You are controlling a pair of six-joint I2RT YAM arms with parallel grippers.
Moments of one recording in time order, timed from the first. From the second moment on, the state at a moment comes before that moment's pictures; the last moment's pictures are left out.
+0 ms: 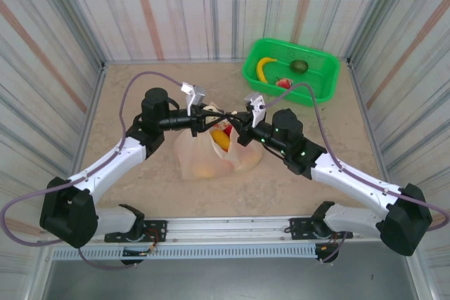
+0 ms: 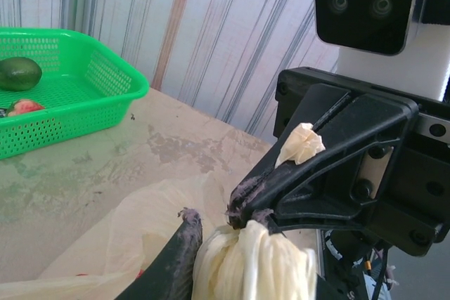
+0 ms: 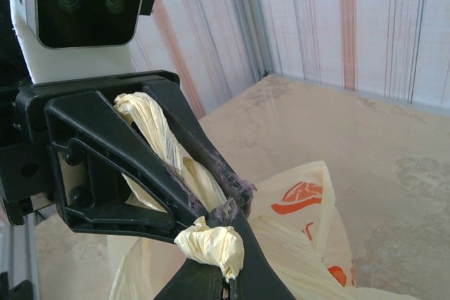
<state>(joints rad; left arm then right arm) -0.48 1.27 0.87 0.23 0.88 -0.22 0.81 1.11 0.77 0.24 -0.13 0.27</state>
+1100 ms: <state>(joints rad) -0.45 1.33 0.94 0.20 0.88 -0.38 1.01 1.16 0.62 0.51 -0.02 -0.19</state>
